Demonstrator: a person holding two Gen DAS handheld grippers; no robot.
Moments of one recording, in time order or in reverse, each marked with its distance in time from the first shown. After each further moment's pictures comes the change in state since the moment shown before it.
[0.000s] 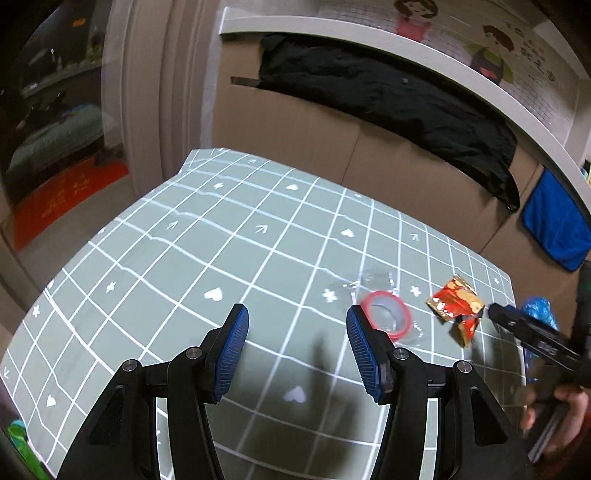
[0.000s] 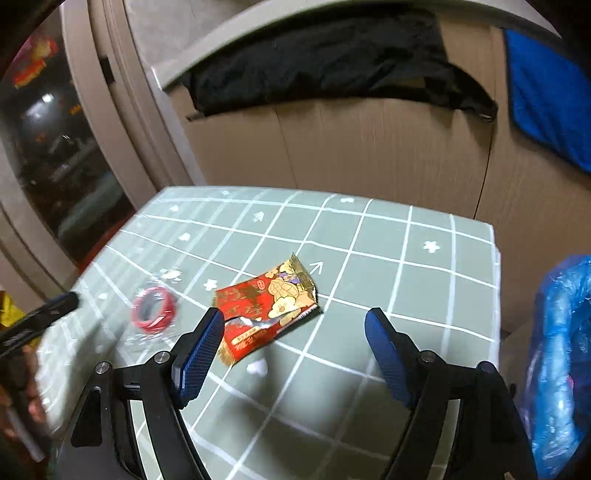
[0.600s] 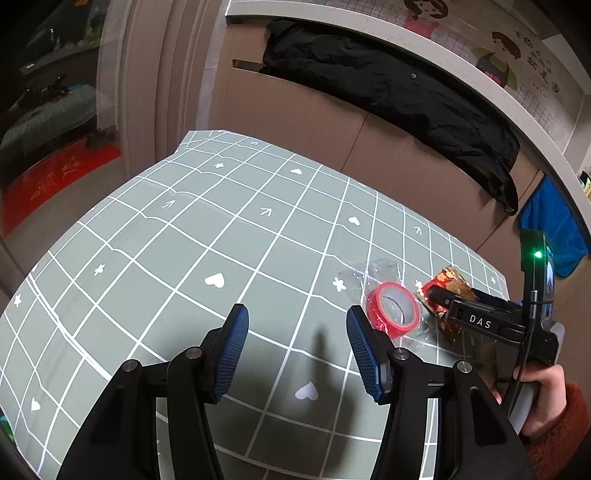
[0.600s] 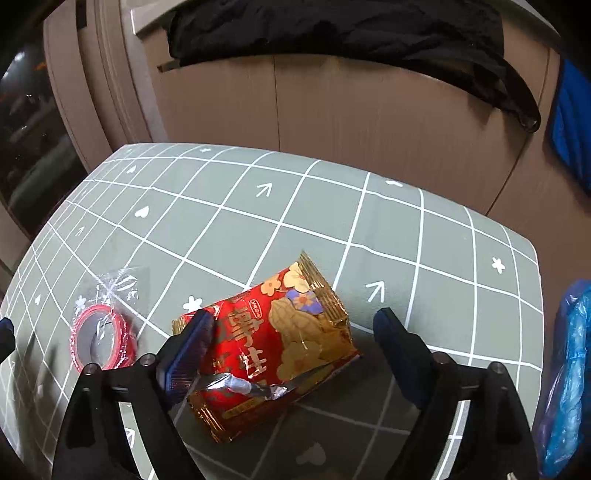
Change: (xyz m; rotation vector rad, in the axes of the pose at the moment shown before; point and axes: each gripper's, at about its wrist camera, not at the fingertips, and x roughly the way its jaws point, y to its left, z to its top) left arm 0.013 0.010 -0.003 -0.034 0.038 -0.052; right arm 0.082 0.054 0.017 -0.063 0.131 -0.178
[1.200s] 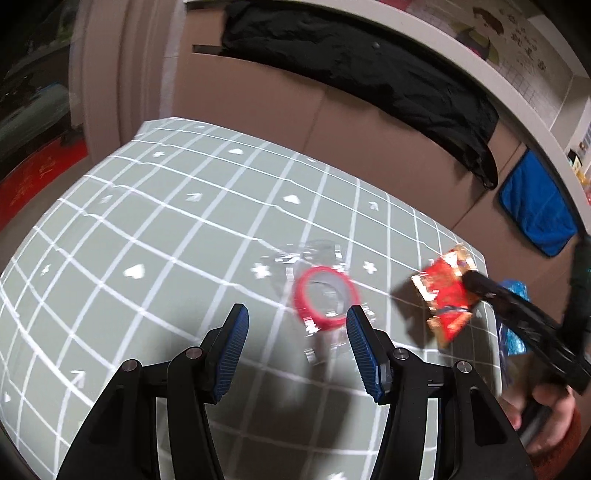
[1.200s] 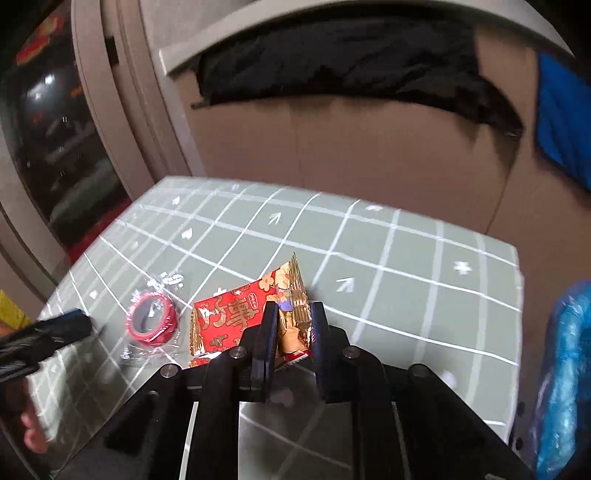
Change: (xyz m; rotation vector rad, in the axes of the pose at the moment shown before) left arm 0.022 -0.060 0.003 0.055 0.092 -0.062; right arm -0.069 -0.040 -0.017 0.015 -0.145 0.162
